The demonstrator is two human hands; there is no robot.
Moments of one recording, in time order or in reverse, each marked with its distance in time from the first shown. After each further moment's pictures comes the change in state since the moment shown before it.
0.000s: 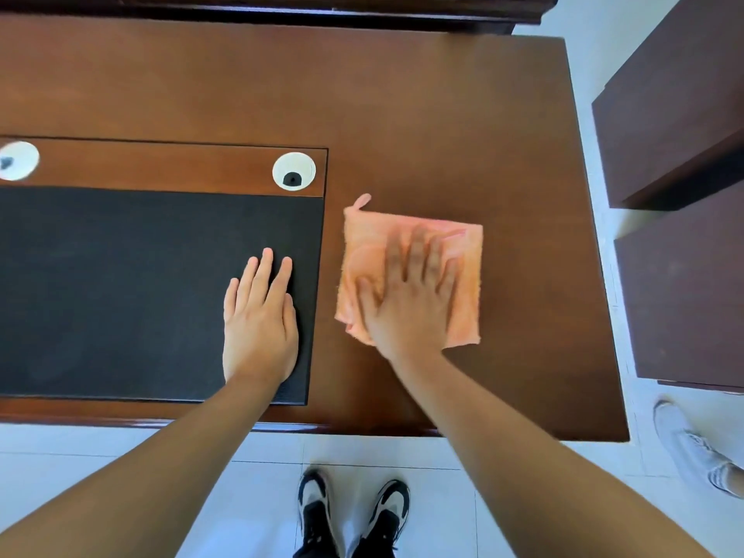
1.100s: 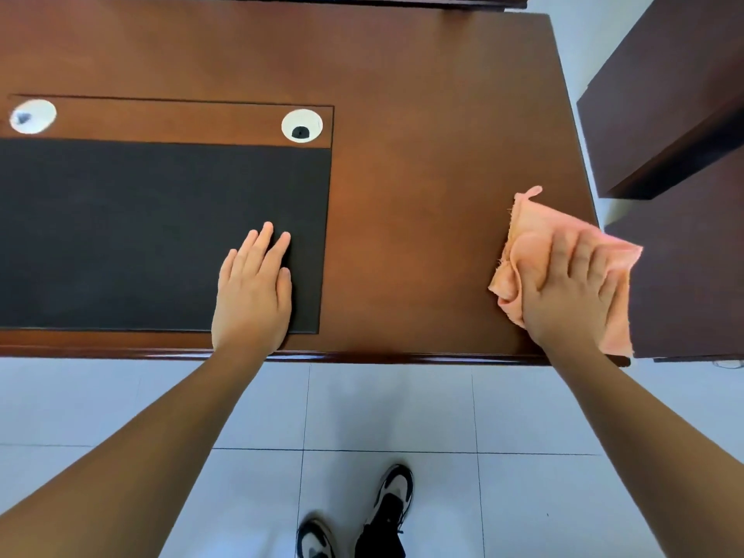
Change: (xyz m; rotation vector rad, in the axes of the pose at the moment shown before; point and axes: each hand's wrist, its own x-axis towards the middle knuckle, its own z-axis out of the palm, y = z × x) left_hand -0.052 -0.027 -0.008 -0.029 -0.002 0.060; right_hand -0.085 0.169 -0.031 -0.059 0.066 0.331
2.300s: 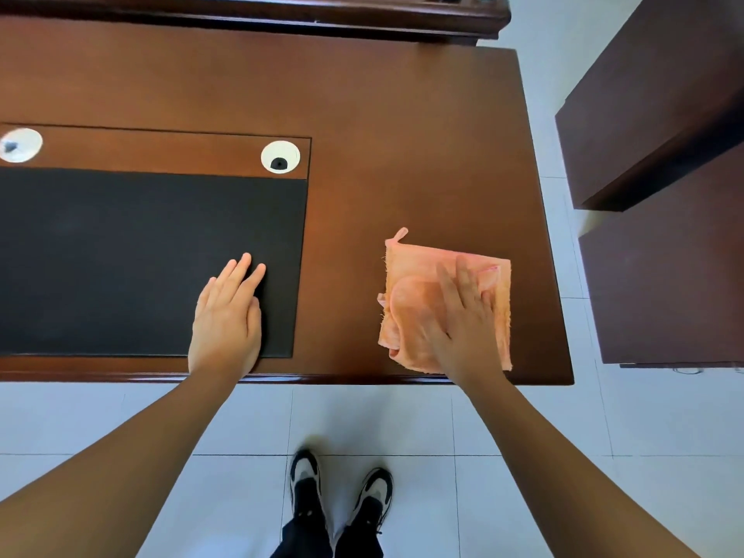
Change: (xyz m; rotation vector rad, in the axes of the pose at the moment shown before) left_hand 0.002 -0.014 0.004 -0.068 -0.004 0.016; right_hand -0.030 -0.050 -0.009 0.273 -0.130 -0.334
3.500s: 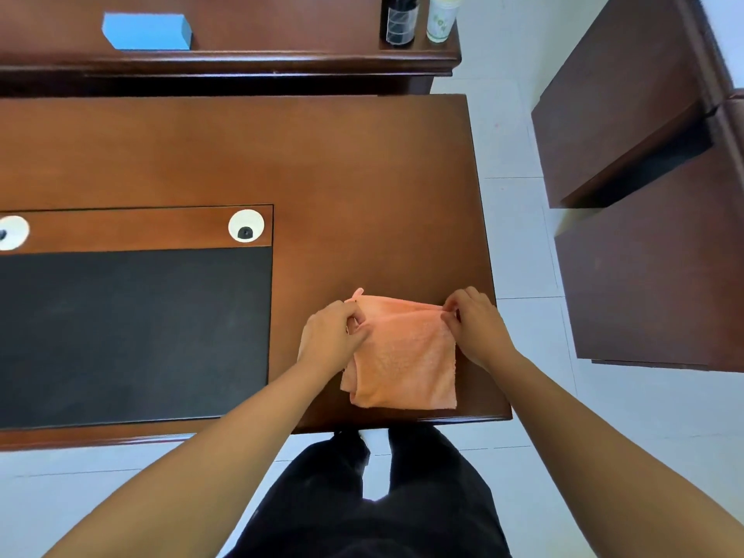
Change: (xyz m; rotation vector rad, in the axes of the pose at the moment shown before) left_hand 0.095 0.207 -0.001 -0.272 -0.423 -0.018; right_hand 0.102 0.086 -0.092 0.002 -0.195 0.105
